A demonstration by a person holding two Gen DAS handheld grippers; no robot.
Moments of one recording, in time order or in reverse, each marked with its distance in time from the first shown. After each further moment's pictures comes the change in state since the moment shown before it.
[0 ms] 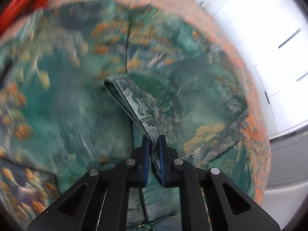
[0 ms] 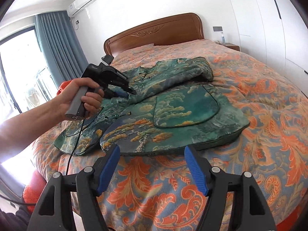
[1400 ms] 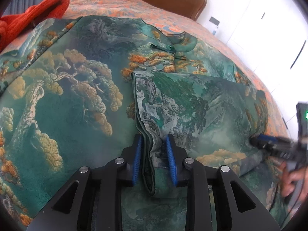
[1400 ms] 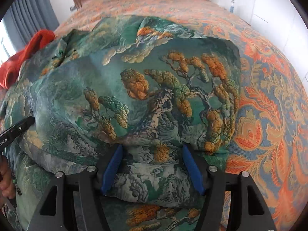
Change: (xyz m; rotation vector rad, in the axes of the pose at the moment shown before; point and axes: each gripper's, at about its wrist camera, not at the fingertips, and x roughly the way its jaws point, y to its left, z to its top) left arm 0.069 0.076 0.039 -0.037 -0.269 0.079; right arm 0.357 -0.116 0.225 -0.138 0.456 -0.212
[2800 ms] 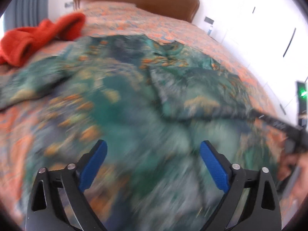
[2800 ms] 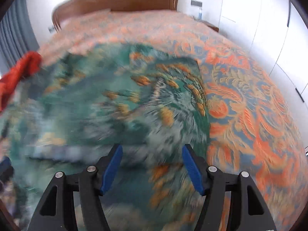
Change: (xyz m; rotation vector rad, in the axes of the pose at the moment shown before) left arm -0.147 0.000 -0.063 0.090 -0.036 0.092; right arm -0.109 0.054 -0.049 0.171 -0.190 -0.118
